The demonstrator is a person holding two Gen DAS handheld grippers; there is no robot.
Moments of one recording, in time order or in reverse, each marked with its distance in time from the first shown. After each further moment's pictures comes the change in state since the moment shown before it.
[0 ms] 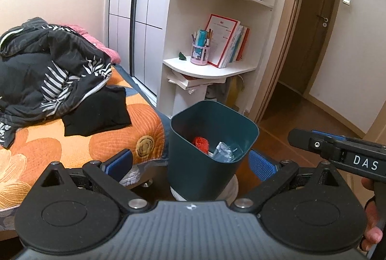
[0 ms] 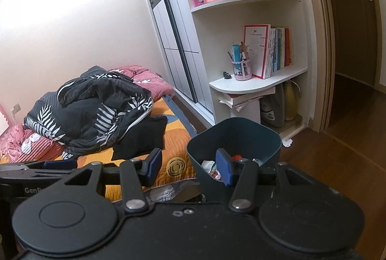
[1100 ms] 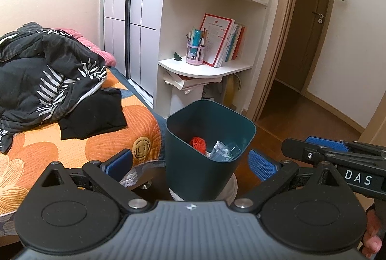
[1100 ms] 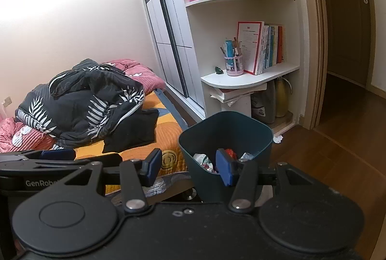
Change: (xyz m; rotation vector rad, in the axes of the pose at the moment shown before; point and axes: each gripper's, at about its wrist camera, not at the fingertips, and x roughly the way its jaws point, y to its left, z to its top) left arm 0.004 -0.005 -0.004 0.028 -0.005 -0.017; right arm 0.001 0.009 -0.007 -0.015 0.020 -0.059
